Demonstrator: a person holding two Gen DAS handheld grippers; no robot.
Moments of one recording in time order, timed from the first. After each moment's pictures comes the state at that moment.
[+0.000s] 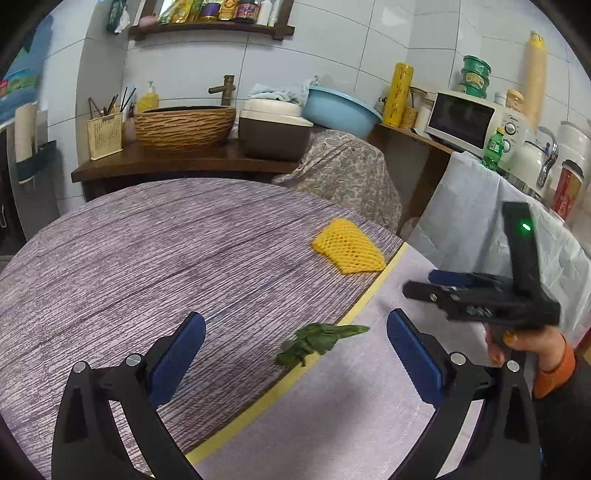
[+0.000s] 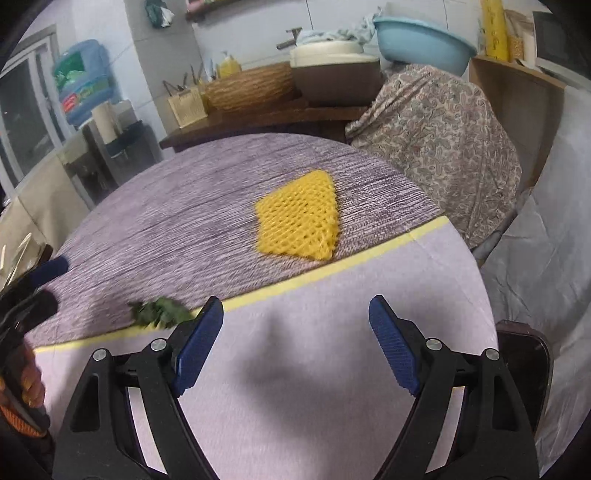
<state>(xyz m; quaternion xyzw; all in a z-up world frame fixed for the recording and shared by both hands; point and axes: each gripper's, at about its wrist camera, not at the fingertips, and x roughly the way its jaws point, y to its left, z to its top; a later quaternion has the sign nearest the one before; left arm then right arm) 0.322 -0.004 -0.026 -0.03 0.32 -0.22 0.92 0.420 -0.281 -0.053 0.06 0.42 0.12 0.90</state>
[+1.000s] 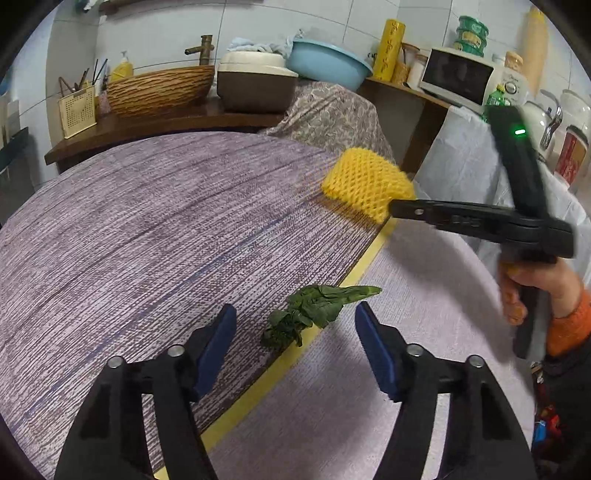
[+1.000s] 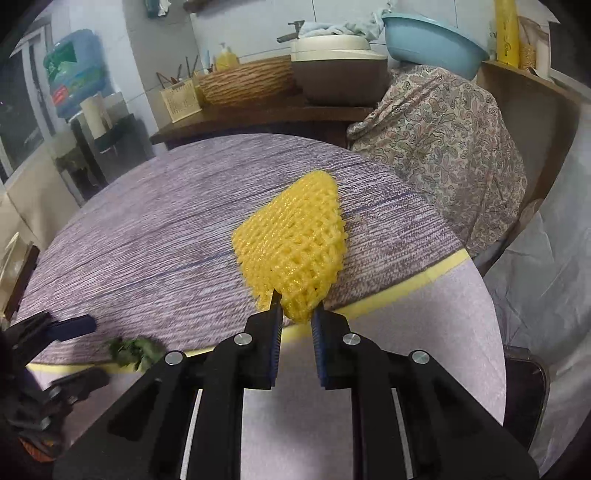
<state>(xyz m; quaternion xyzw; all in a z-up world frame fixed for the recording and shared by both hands) 0.350 -0.026 -0.069 0.01 0.39 -0.25 0.89 0.453 -0.271 -0.055 0.04 0.41 0.12 0.90</state>
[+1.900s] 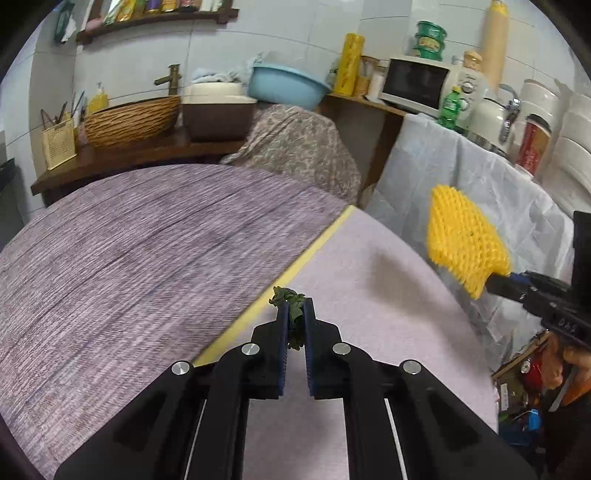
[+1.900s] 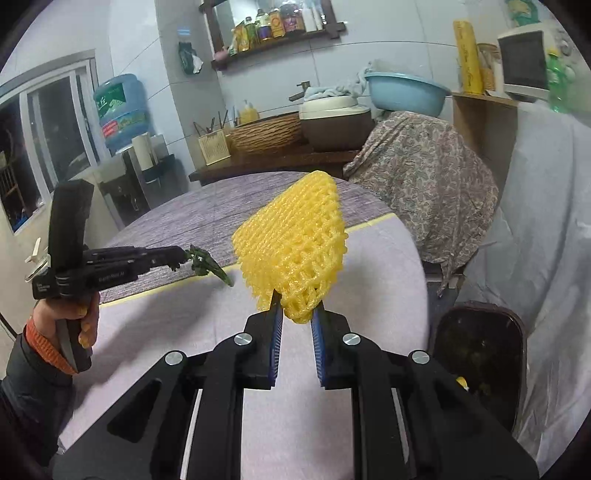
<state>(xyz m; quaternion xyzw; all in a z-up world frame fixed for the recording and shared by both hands) 0.297 -0.059 -0.027 0.02 0.34 -0.30 0.89 0.247 -0.339 -0.016 0.08 0.31 0.14 0.94</state>
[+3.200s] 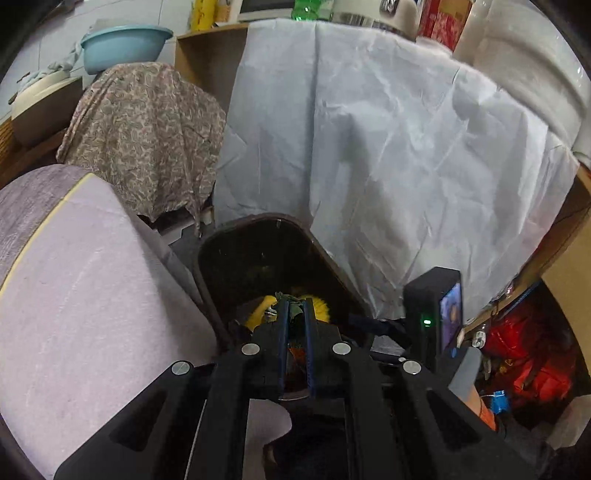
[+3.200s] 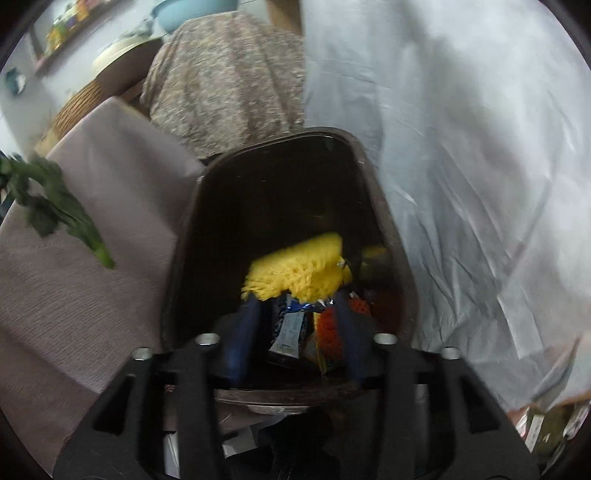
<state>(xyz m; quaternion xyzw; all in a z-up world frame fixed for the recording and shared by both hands) 0.235 -0.348 -0.082 0.11 0.42 -0.42 0.80 0.209 -0.550 -0.215 0.19 0.44 -0.11 0.87</state>
